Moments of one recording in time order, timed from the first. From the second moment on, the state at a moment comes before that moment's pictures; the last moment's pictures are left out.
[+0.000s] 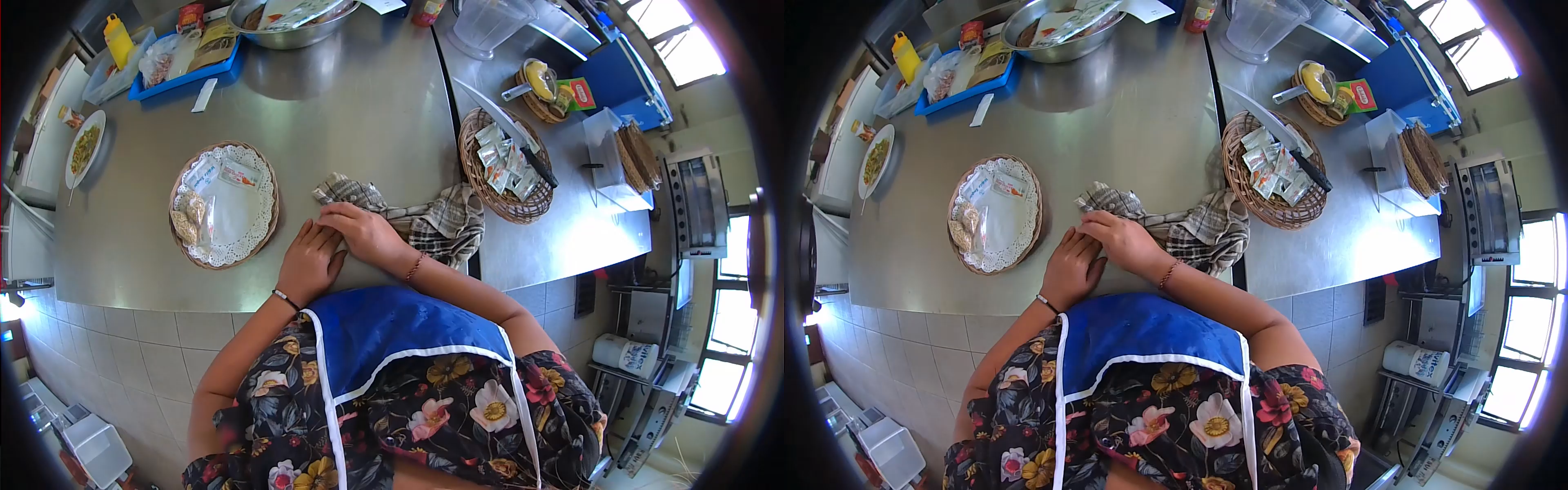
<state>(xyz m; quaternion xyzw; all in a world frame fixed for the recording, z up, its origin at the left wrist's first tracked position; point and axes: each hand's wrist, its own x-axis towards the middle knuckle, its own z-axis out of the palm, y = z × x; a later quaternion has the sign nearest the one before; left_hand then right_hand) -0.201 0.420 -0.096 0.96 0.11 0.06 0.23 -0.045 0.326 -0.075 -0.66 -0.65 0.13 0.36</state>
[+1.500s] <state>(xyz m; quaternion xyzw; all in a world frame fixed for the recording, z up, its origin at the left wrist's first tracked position) -0.182 0.423 -0.089 0.95 0.13 0.20 0.20 0.069 0.300 -0.078 -0.79 -0.31 0.13 0.51</state>
